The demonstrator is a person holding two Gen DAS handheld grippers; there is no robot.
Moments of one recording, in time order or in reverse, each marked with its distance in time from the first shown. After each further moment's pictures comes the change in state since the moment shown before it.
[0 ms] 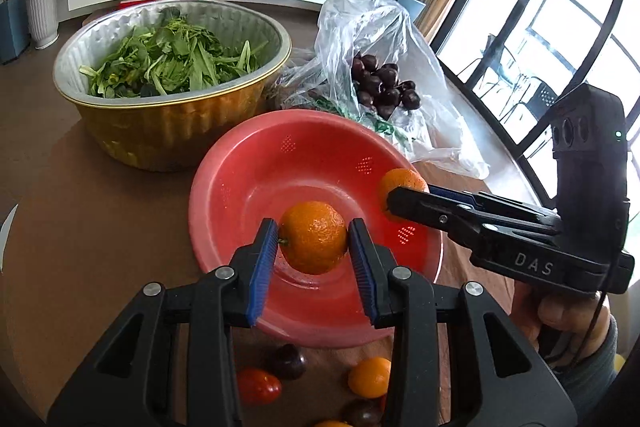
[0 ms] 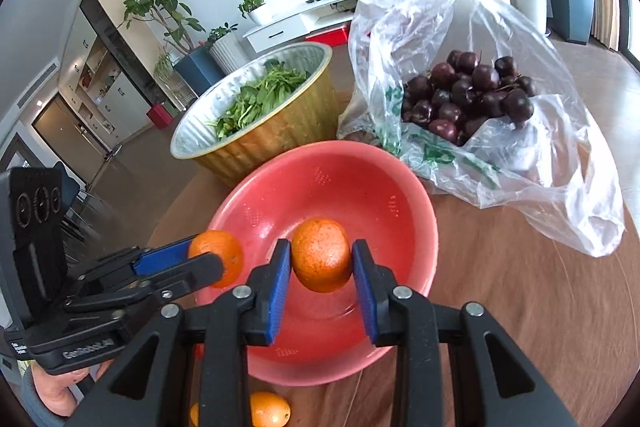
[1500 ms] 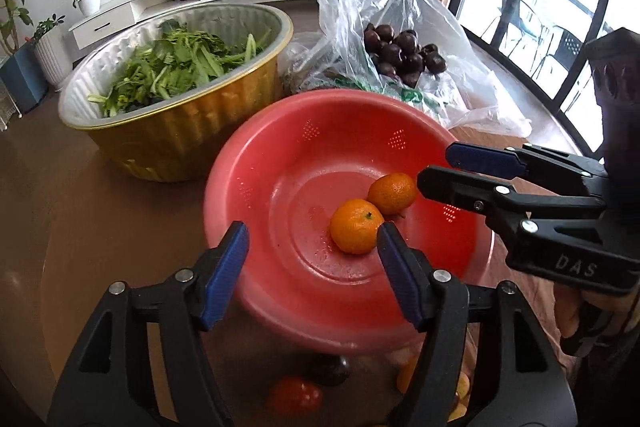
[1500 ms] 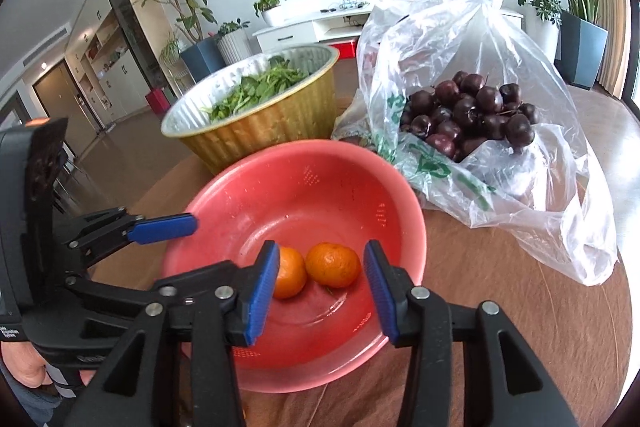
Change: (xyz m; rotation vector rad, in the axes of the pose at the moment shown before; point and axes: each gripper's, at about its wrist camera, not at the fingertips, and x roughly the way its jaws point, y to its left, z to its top) left arm 0.009 -0.012 -0.011 0.136 0.019 0.164; right arm 0.006 -0.002 -0.007 -0.135 -0.054 -0.054
